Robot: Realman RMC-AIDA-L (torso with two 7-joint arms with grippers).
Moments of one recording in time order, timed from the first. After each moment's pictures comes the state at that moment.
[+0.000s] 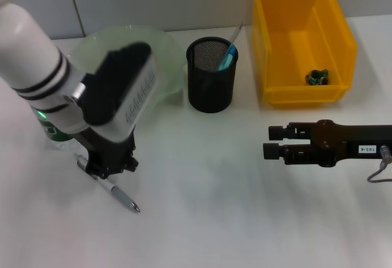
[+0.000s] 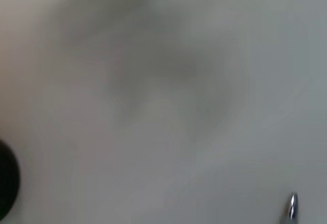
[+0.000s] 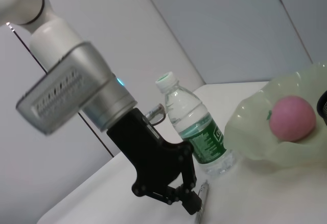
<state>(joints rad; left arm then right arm) -0.90 -2.07 1.45 0.95 2.56 1.52 -1.35 0.49 1.97 -0.74 -0.52 -1.91 -1.68 1.57</state>
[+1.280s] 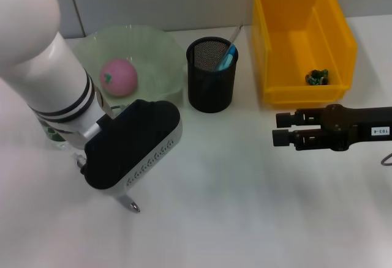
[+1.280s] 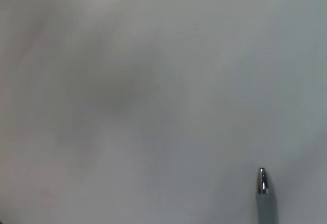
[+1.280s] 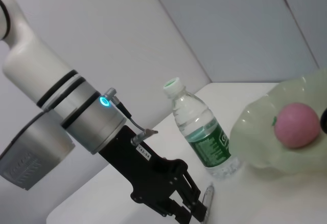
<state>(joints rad) -0.81 -1.94 1.94 1.29 2.46 1.46 -1.43 0.52 1.94 -0.73 -0.57 -1.92 -1.73 1.65</state>
